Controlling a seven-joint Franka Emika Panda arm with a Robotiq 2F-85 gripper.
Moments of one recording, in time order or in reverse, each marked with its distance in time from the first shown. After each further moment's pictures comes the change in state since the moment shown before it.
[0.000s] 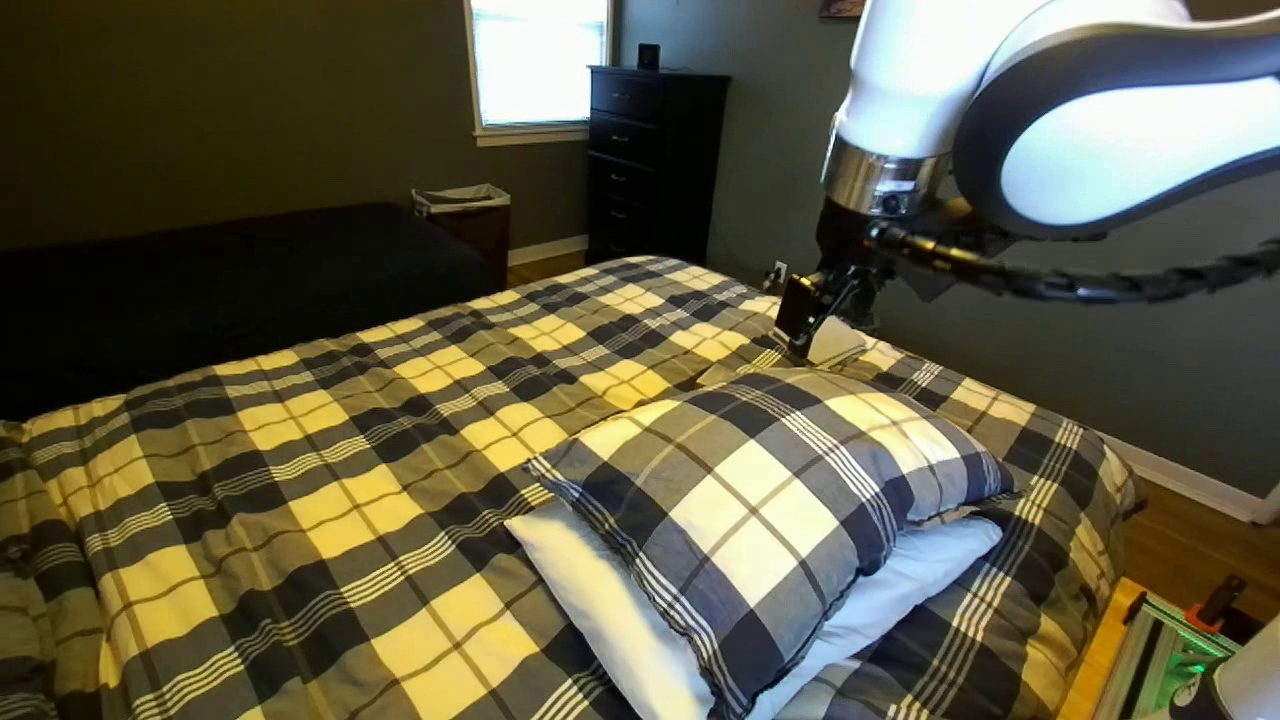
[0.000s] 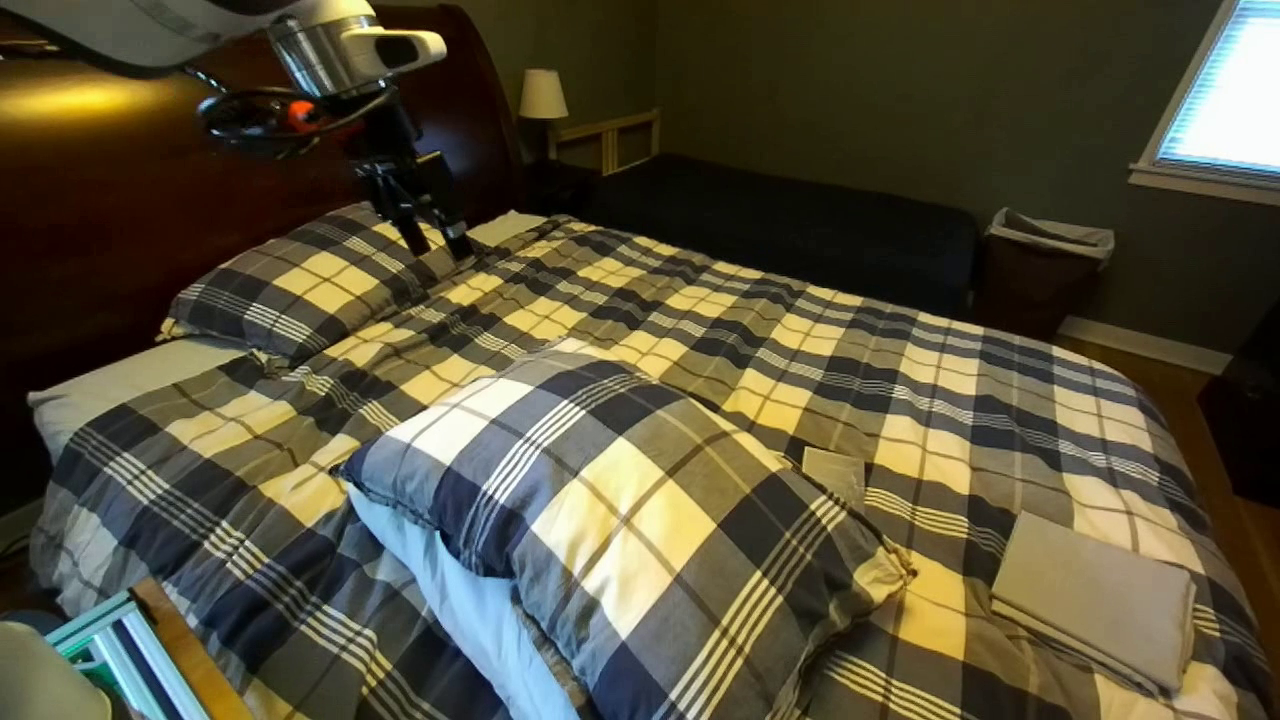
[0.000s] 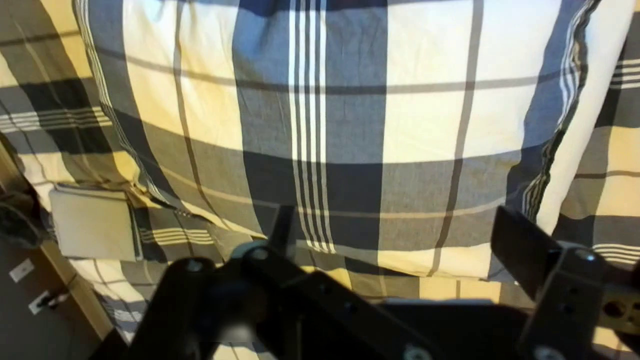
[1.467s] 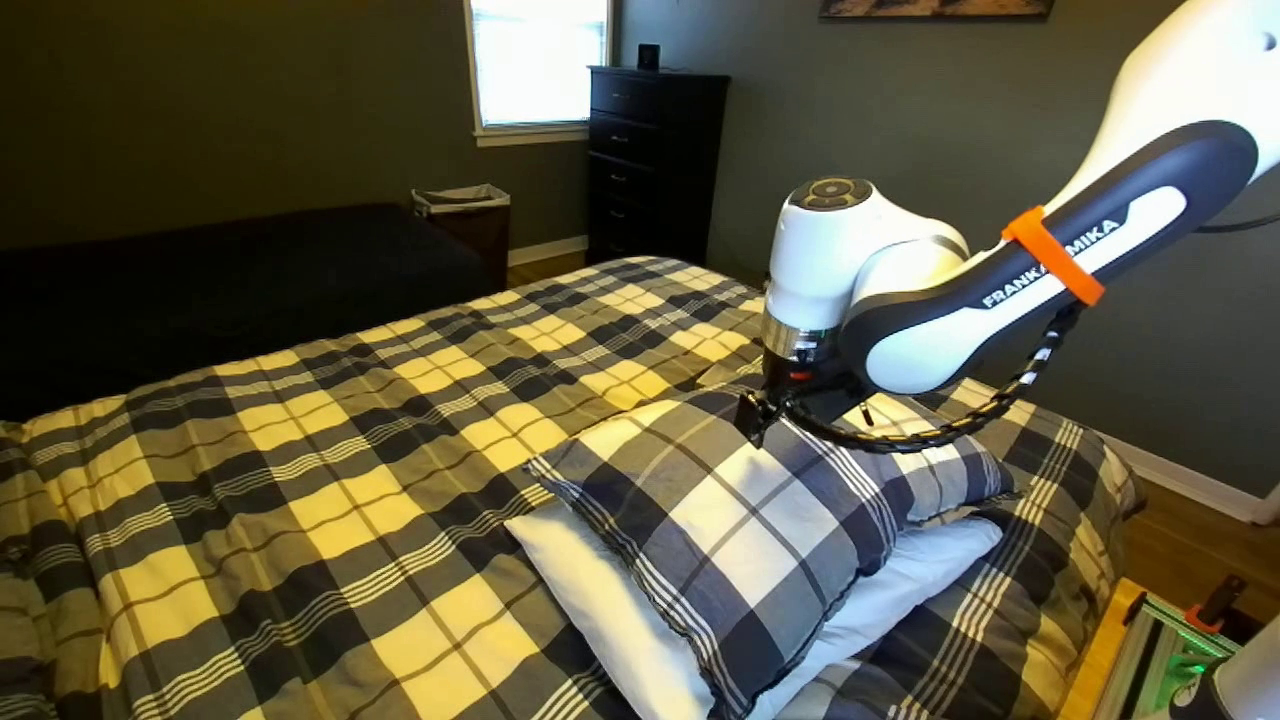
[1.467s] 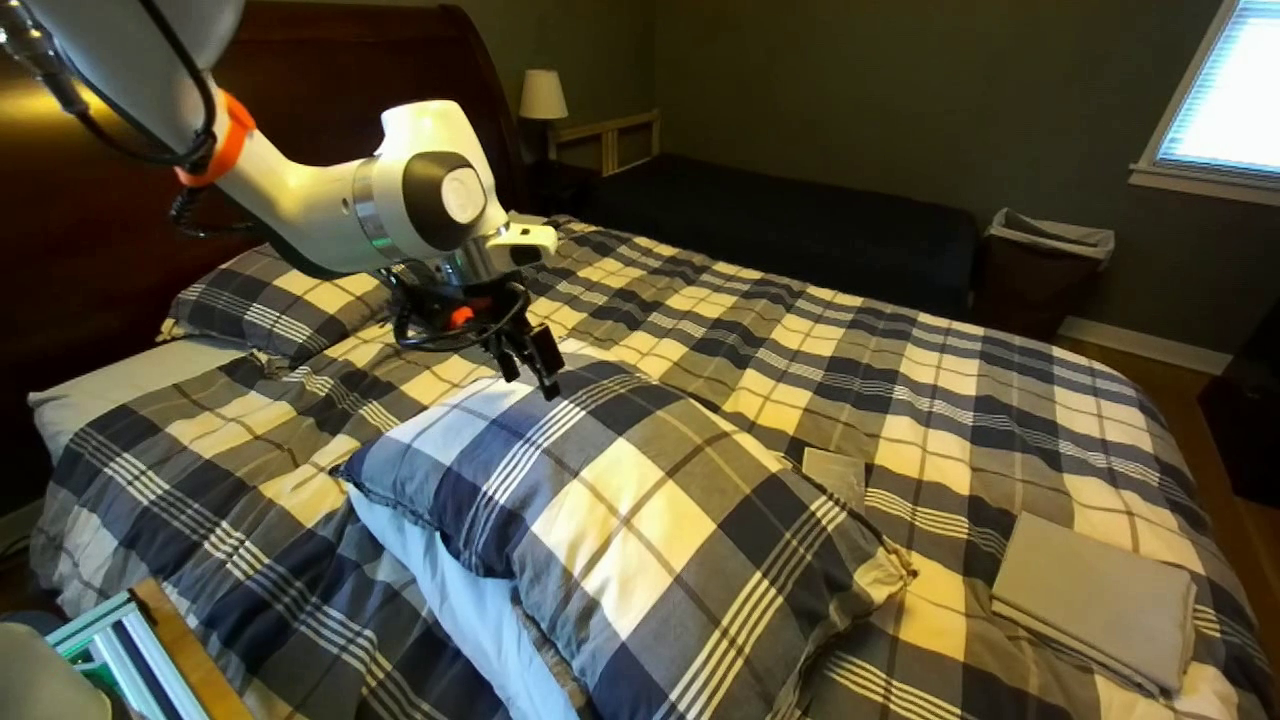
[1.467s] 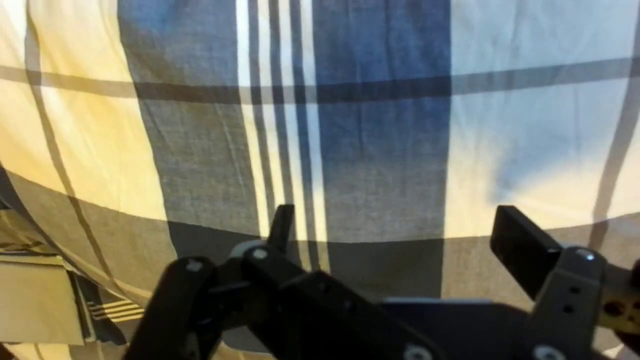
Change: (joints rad) arm -0.005 0.462 -0.165 -0.045 -0.240 0.432 0.175
